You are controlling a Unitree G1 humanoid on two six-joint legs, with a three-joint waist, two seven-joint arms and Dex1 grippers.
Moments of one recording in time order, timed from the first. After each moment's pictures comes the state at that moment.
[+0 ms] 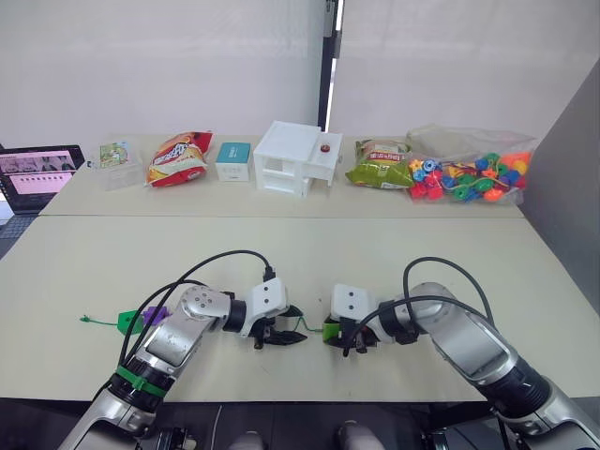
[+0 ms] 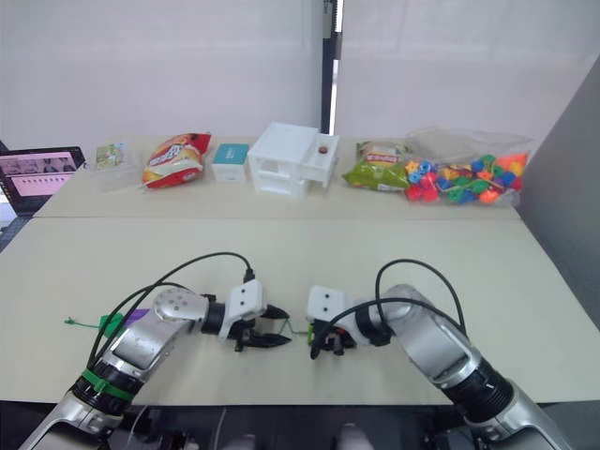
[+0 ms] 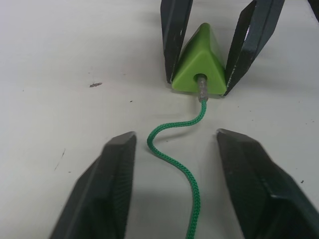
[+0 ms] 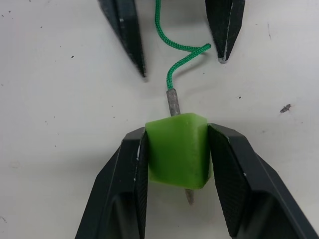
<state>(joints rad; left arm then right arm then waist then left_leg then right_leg) -0.42 0.56 -0.34 -0.03 -0.16 0.33 -1.12 -0.49 -0.67 0.49 -0.37 0.03 0.77 1.05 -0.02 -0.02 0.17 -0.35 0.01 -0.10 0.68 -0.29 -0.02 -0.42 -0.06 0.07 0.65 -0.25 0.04</state>
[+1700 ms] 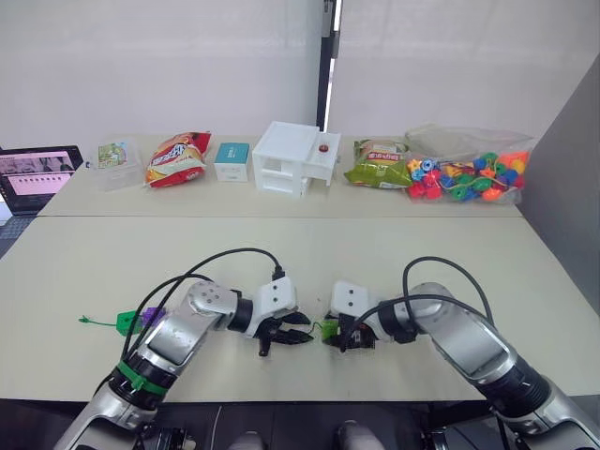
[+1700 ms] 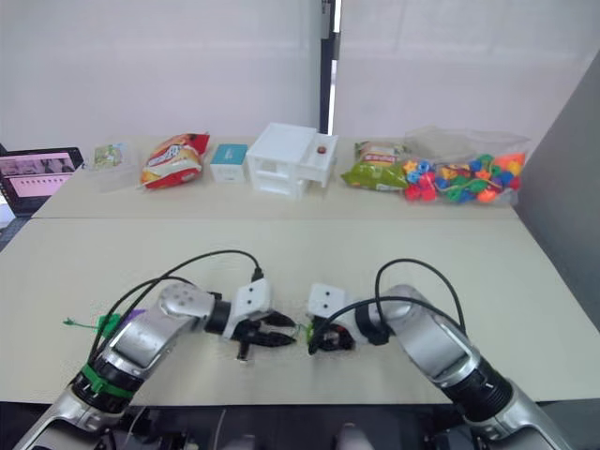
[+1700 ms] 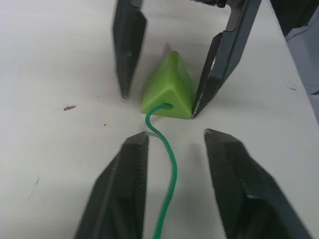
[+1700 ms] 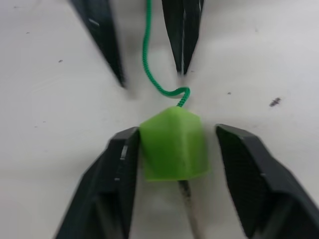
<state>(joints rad) -0.45 0.59 -0.36 -0.16 -0.20 0.49 -1.15 -0.49 -0.66 0.47 -0.36 0.06 0.80 0.98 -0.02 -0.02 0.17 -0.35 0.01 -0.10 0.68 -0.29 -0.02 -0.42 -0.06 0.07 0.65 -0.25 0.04</state>
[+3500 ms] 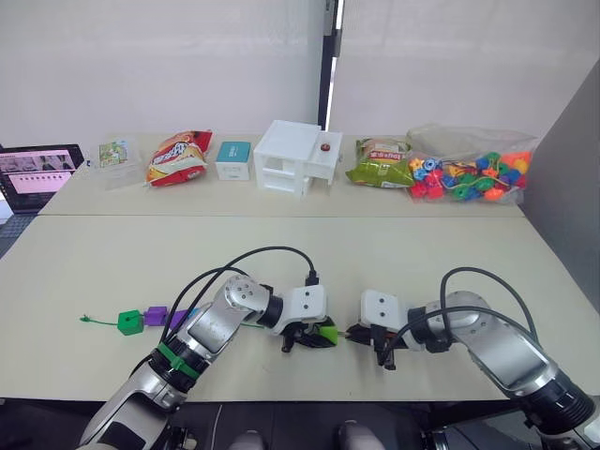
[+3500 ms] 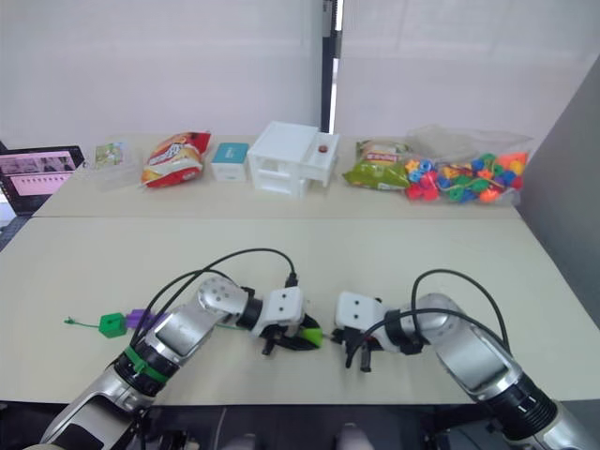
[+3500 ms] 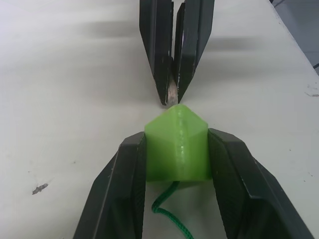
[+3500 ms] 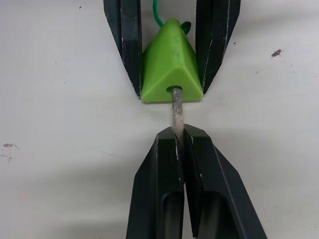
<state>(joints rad) -0.58 0.45 -0.51 0.03 -0.06 0.32 -1.17 -0.36 -0.83 0.38 -0.35 0.13 0.54 1.04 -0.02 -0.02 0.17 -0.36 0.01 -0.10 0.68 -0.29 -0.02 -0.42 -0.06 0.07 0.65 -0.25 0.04</state>
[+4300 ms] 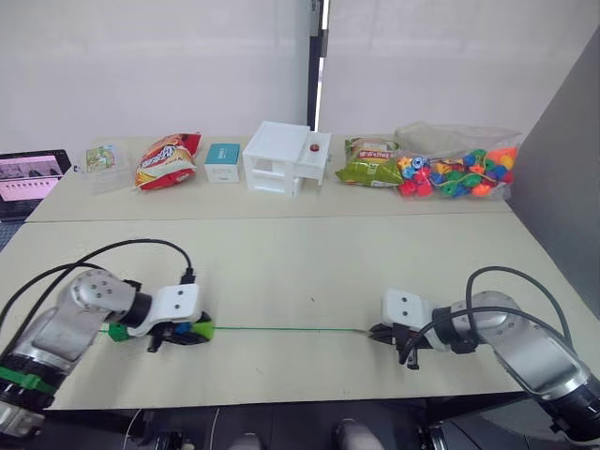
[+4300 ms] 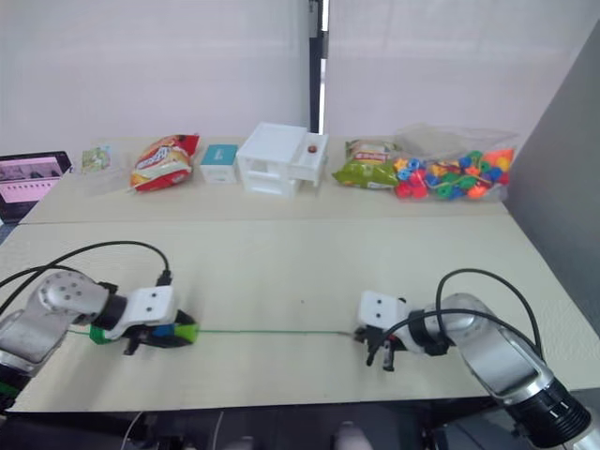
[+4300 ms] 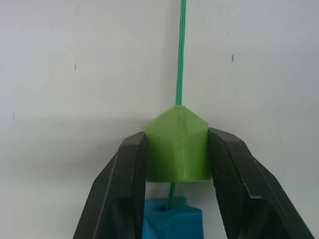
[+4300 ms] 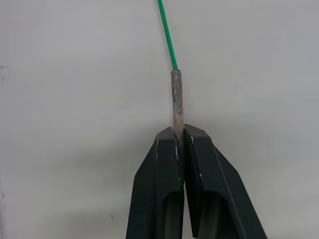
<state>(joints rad) -0.28 1.09 -0.16 0.12 -0.12 0.03 -1.35 -0.29 -0.94 0.29 -0.37 0.14 0.55 1.06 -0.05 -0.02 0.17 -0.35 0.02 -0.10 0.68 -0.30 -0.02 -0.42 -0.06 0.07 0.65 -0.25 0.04</state>
